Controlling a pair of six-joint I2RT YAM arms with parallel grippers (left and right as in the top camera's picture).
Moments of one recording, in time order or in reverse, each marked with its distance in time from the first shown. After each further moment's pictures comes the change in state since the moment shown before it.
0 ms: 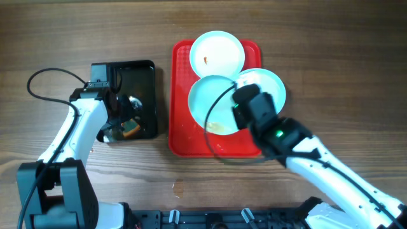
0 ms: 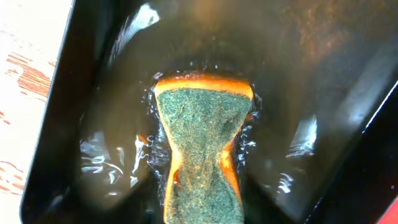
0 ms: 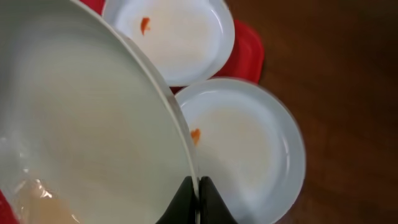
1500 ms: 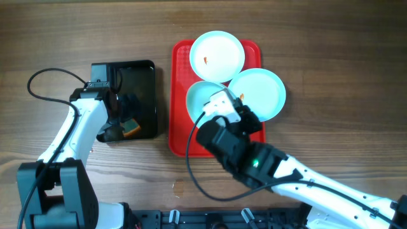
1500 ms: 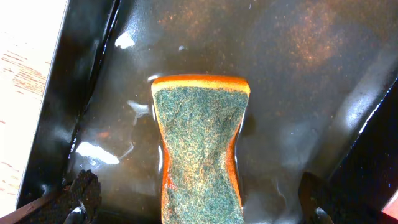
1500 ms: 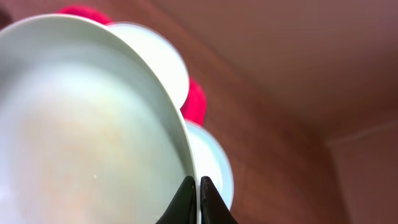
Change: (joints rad) left arm 0.000 0.000 0.000 0.000 0.008 -0.006; right arm 0.288 0.006 -0.002 0.018 0.465 -0.085
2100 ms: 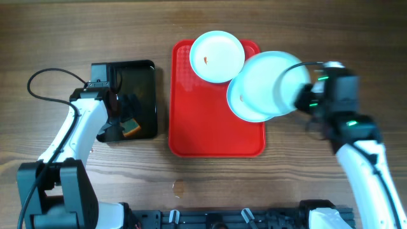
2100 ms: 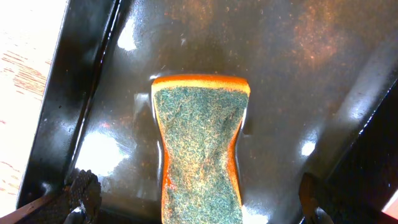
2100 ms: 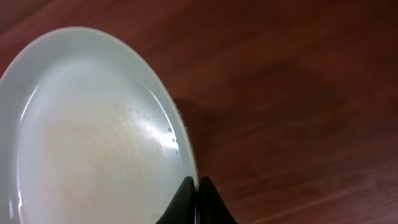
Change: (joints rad) left arm 0.000 0.000 0.000 0.000 0.000 0.000; right arm -1.054 -0.130 0.004 -0.158 -0.939 0.383
